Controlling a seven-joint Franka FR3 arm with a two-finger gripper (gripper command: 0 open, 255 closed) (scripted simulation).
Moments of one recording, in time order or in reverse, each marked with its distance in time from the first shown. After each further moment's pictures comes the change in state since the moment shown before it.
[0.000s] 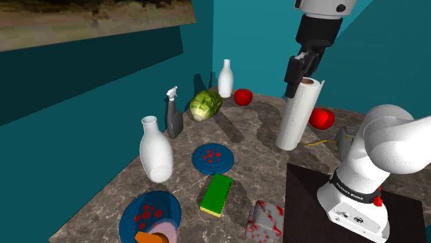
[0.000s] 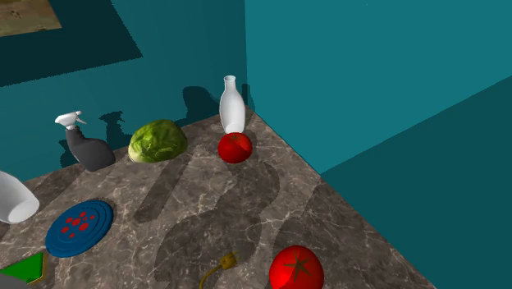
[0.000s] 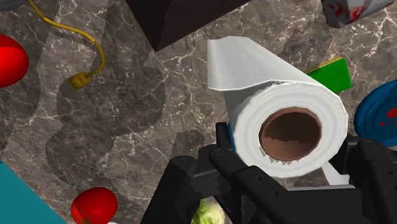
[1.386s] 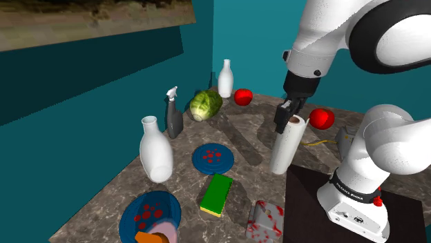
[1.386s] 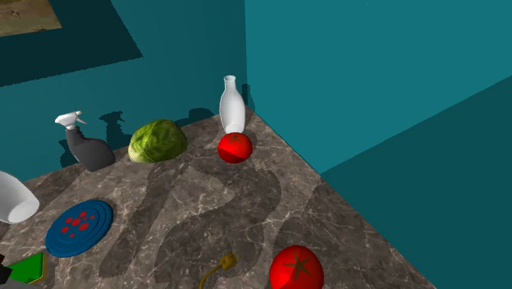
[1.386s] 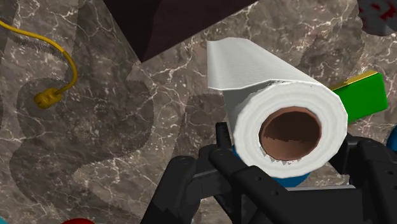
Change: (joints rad) arm 0.038 -0.068 0.061 -0.316 0.064 0.247 0.004
